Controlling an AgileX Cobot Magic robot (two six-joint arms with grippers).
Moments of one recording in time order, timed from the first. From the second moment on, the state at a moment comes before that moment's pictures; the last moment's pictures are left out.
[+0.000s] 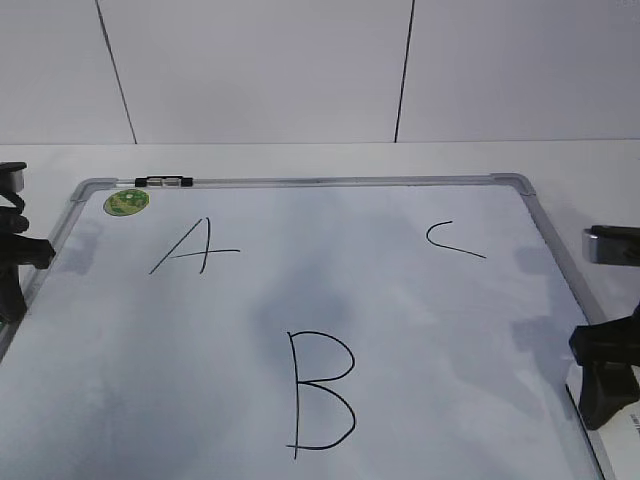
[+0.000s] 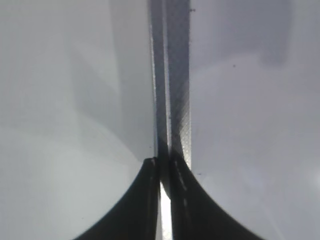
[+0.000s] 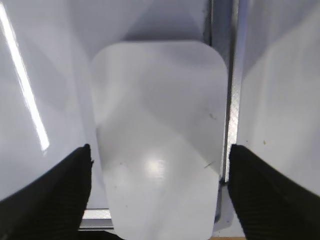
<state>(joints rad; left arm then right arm) -0.03 1.87 -1.12 -0.09 0.83 0.06 0.14 1.52 -0.83 0.08 1.03 0.15</state>
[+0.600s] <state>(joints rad) -0.03 1.87 -1.12 -0.09 0.83 0.06 0.14 1.55 -0.83 0.09 1.05 0.15</state>
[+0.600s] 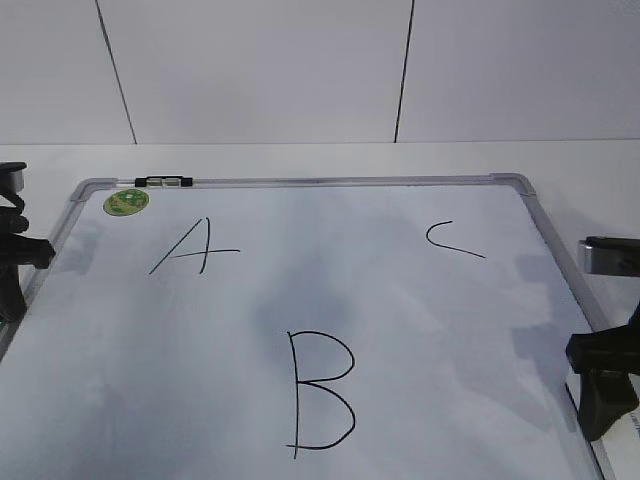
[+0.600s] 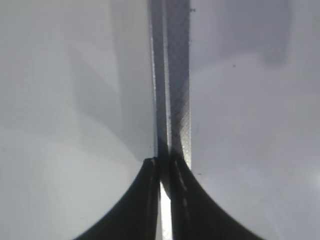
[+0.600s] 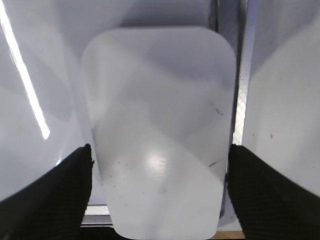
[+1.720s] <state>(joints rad) -0.03 1.87 -1.12 -0.09 0.83 0.06 0.14 1.55 -0.77 0.09 1.00 0.15</state>
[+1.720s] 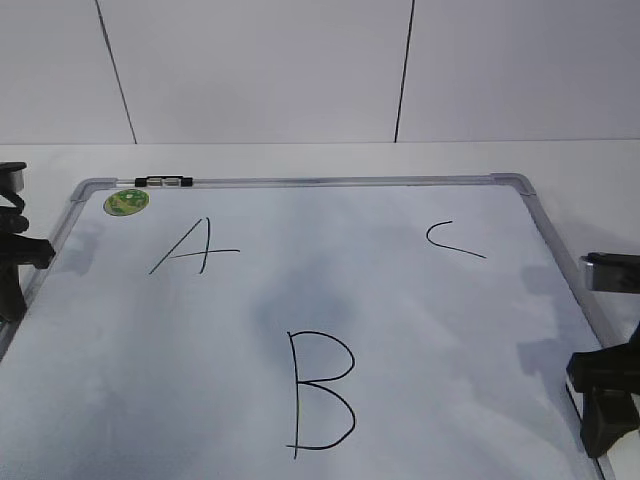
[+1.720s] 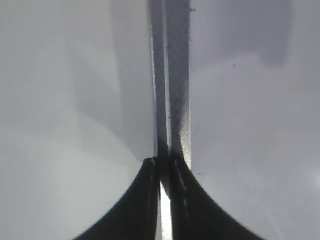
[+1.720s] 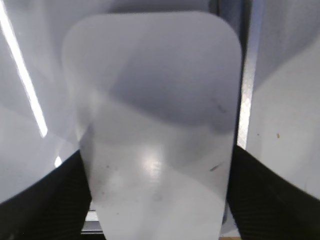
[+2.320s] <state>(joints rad) -0.03 1.87 -1.12 -0.09 0.83 0.06 0.14 1.55 -0.77 0.09 0.97 0.15</state>
